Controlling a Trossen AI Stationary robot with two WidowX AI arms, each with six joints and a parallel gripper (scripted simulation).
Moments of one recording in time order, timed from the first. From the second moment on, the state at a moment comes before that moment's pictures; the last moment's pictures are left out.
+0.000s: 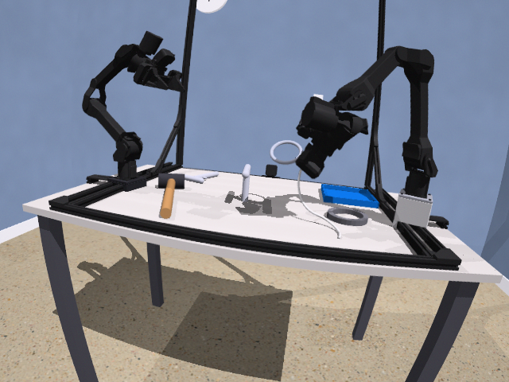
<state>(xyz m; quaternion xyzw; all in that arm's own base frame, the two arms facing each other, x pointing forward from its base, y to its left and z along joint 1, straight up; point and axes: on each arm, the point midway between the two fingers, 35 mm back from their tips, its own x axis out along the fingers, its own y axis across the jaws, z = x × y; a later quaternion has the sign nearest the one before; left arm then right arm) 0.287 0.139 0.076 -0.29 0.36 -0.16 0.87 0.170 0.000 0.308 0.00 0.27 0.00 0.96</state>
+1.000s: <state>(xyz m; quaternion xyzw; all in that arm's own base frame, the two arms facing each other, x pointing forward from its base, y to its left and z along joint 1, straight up) 0.311 0.083 0.074 -0.10 0.41 -0.31 0.85 0.170 0.000 0.308 0.00 0.27 0.00 0.96</state>
